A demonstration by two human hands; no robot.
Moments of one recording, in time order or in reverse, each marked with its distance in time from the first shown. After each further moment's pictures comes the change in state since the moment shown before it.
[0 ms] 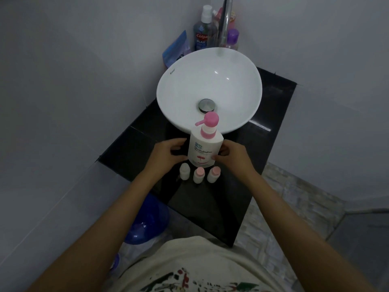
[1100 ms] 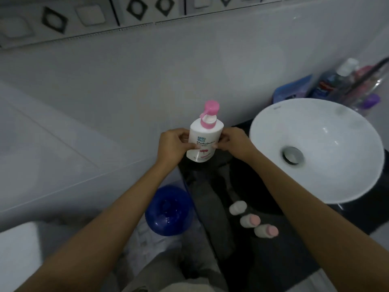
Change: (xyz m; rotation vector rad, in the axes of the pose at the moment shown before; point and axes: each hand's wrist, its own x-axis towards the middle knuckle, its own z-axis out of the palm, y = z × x) left_hand -0.035 -0.042 -0.119 -0.128 0.805 -0.179; right_hand 0.118 -0.167 0.111 -0.161 -0.575 -0.555
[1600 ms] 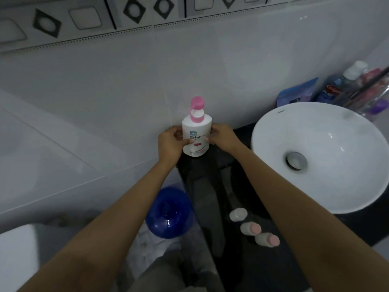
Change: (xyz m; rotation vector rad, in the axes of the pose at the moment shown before) left_hand 0.034 -0.031 0.015 -0.026 0.157 -0.123; right_hand 0.061 0.011 0.022 0.129 -0.042 0.073
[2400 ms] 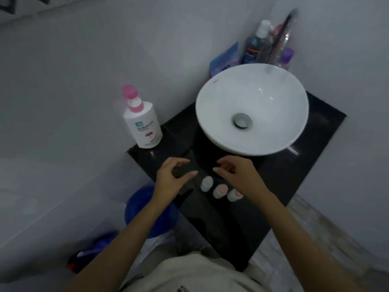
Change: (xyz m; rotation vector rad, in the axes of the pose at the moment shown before) left_hand -0.132 -0.015 0.043 -0.007 -0.543 0.235; right_hand -0.238 0.050 -0.006 -0.053 0.387 0.246
